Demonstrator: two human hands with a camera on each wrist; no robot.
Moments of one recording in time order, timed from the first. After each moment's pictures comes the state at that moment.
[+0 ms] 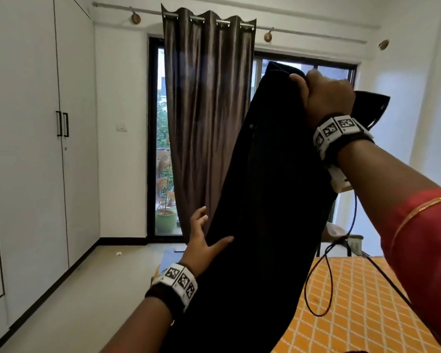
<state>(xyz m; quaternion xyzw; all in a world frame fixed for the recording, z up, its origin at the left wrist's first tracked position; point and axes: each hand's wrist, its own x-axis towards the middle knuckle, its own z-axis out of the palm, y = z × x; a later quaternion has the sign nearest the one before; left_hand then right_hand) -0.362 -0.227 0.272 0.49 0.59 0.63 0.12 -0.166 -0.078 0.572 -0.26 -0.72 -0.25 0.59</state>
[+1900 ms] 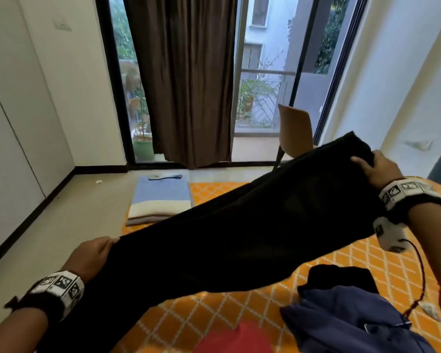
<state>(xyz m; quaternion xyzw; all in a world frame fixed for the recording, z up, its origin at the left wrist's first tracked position) -0.483 -0.294 0.084 0.38 0.88 0.27 0.06 -0.031 0.169 0.267 -0.54 -0.78 0.11 0.30</state>
